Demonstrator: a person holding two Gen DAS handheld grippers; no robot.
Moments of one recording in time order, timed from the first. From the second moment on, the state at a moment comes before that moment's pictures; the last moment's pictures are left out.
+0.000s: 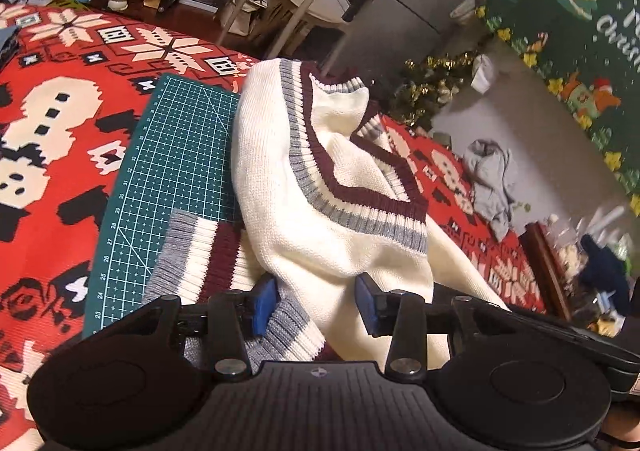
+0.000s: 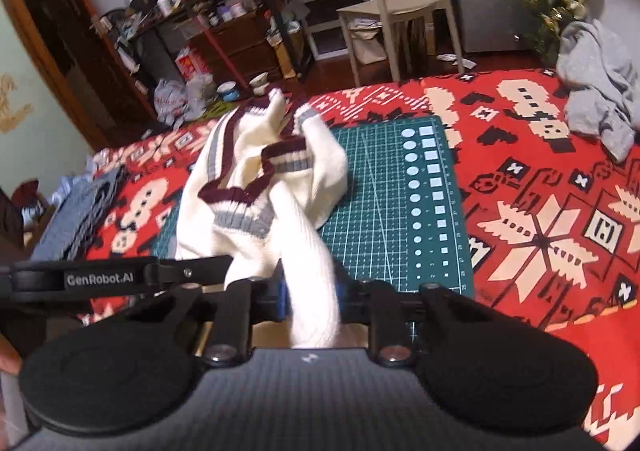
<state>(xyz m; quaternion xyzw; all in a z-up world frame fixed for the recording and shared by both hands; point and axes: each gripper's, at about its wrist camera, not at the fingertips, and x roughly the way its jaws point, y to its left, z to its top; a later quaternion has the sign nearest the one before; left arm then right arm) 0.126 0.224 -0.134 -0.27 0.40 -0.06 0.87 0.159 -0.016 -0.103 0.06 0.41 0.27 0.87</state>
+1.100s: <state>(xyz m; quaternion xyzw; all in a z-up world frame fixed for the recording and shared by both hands) 0.188 0.244 -0.050 -0.16 0.25 -0.01 0.96 0.238 0.009 -0.053 0.11 0.27 0.25 0.92</state>
